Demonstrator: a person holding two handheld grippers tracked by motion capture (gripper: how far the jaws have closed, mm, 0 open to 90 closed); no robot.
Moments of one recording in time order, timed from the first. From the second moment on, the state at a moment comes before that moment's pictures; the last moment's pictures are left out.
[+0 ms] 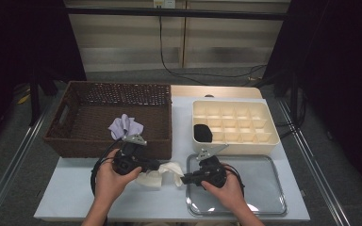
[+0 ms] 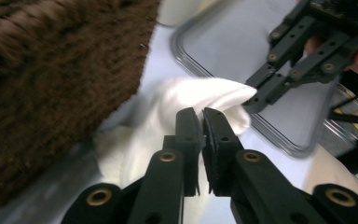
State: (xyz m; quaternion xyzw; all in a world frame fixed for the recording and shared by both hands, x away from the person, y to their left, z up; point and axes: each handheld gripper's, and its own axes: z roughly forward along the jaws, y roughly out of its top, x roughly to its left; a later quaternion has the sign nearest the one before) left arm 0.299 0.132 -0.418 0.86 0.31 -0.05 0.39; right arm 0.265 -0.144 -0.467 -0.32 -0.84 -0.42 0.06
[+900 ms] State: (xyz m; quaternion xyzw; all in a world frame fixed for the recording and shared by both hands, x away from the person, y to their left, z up) left arm 0.281 0.142 -0.432 0.88 0.28 -0.03 0.37; right arm 0.267 -0.152 -0.469 -0.34 -0.84 -0.43 0.05
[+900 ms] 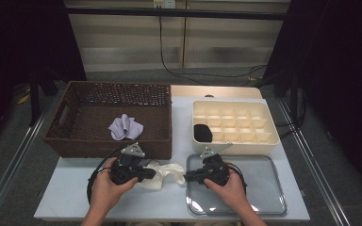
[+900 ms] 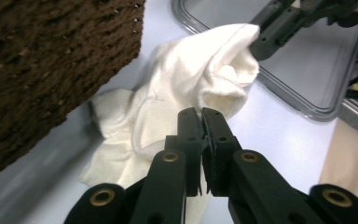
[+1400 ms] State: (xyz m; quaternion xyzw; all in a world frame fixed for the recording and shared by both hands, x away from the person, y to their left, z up) left arm 0.282 0.147 -0.403 0.86 0.29 -0.03 0.41; right arm 0.263 -0.148 -0.472 -0.33 -0.85 -0.41 0.04
